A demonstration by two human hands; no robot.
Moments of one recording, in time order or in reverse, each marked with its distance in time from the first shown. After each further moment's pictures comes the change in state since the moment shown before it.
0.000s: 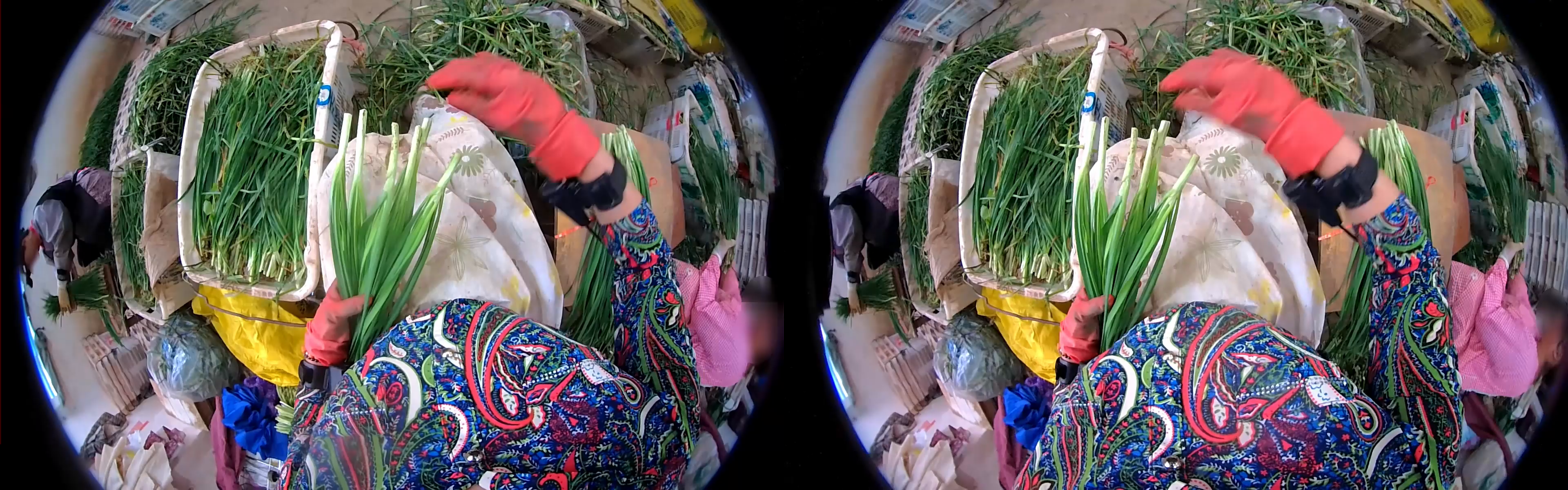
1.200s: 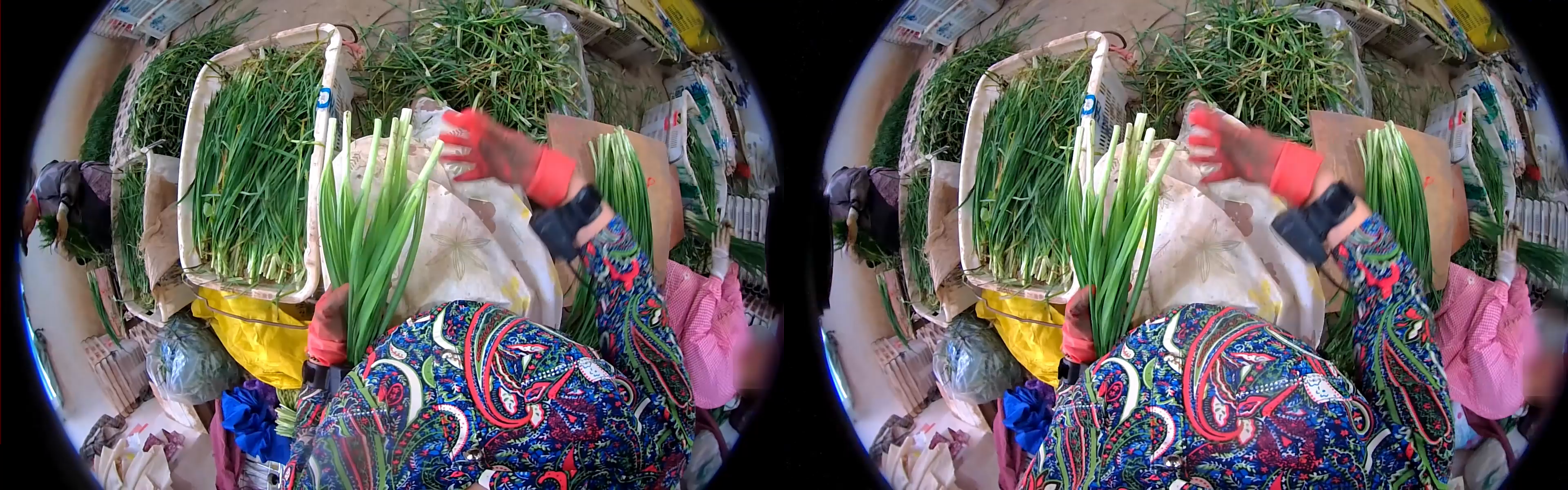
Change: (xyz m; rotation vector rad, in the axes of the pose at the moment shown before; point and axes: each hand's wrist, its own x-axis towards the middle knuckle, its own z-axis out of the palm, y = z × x) left_hand -0.003 -0.006 -0.012 -0.132 0.036 -0.073; right_hand -0.044 0.012 0.064 1.659 -0.122 0.840
